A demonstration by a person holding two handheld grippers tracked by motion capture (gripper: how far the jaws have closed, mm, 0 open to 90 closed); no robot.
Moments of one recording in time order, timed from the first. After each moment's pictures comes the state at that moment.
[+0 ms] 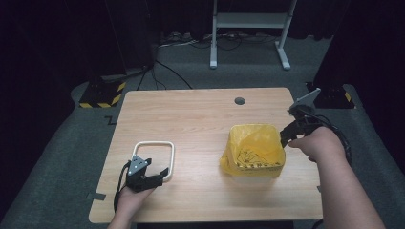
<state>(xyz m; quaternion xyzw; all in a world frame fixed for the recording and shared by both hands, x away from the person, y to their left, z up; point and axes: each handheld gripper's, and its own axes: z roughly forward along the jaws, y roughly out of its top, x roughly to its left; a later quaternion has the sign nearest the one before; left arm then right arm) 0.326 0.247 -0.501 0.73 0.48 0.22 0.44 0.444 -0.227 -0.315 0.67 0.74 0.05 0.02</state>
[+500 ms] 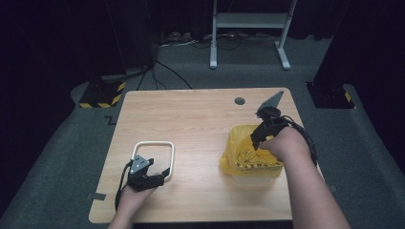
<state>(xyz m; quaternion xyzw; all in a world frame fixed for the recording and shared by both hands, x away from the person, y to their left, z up) 0.328 0.244 -0.503 0.74 0.47 0.21 0.43 0.444 -0.144 -0.328 0.64 0.77 0.03 0.00</state>
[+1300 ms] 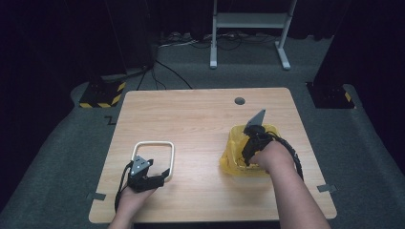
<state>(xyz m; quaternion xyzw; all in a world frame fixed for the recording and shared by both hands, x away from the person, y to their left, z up) 0.327 0.243 -0.503 0.74 0.47 0.21 0.43 0.443 -0.128 -0.382 0.61 0.79 -0.01 -0.04</state>
